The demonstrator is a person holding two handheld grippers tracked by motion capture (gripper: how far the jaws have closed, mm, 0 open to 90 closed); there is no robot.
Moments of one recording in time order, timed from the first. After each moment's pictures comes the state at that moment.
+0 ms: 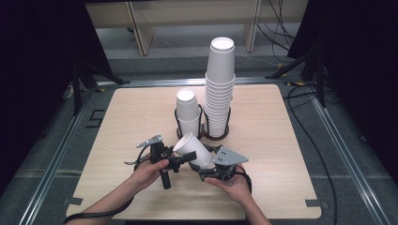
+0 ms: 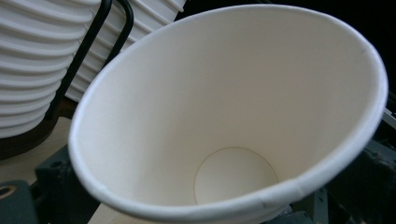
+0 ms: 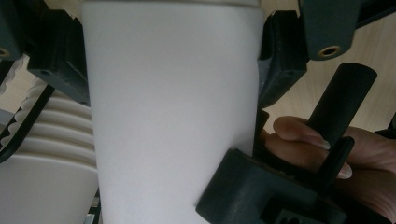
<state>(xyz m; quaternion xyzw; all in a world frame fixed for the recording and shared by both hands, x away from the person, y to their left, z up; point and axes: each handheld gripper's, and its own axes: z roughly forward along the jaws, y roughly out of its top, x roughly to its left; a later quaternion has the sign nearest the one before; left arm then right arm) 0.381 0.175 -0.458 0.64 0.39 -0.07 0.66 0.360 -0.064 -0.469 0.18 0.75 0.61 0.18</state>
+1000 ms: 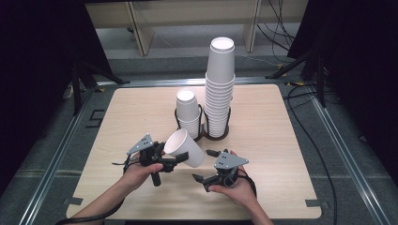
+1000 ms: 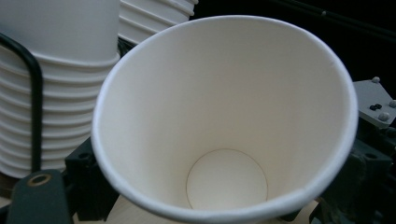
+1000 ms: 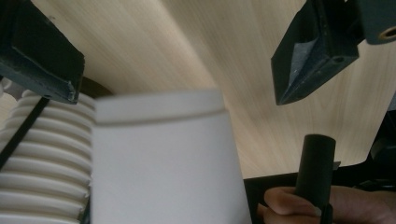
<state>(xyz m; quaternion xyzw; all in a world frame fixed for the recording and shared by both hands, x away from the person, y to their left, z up) 0.367 0.199 -0.443 0.67 0.33 0.05 0.66 0.352 -0.073 -0.481 0.19 0.78 0.58 0.14</state>
